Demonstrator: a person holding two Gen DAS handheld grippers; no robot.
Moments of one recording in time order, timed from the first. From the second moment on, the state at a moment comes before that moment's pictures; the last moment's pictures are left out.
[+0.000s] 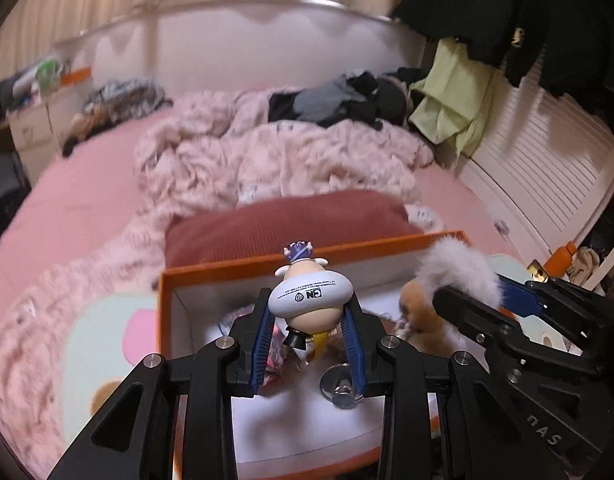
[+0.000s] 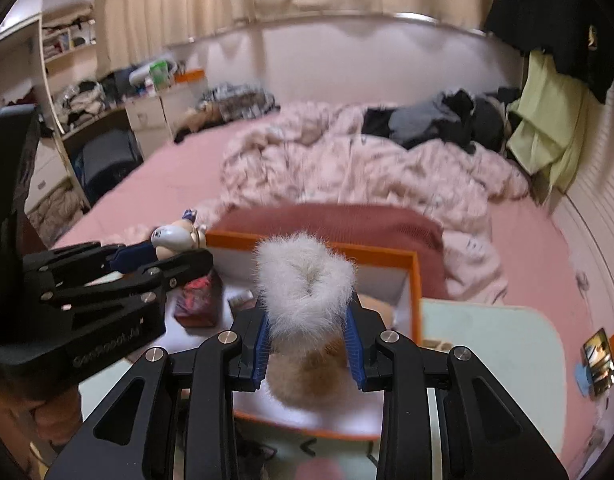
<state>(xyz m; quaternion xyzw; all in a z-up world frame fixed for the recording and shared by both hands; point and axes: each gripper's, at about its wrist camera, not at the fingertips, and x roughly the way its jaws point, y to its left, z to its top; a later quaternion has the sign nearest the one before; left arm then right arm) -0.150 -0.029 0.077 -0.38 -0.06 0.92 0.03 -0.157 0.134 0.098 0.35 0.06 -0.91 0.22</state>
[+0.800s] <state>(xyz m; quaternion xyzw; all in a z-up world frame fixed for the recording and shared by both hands) 0.031 -0.008 0.078 -0.29 -0.04 0.95 0.06 -0.027 0.179 0.105 0.31 0.03 -0.92 0.22</state>
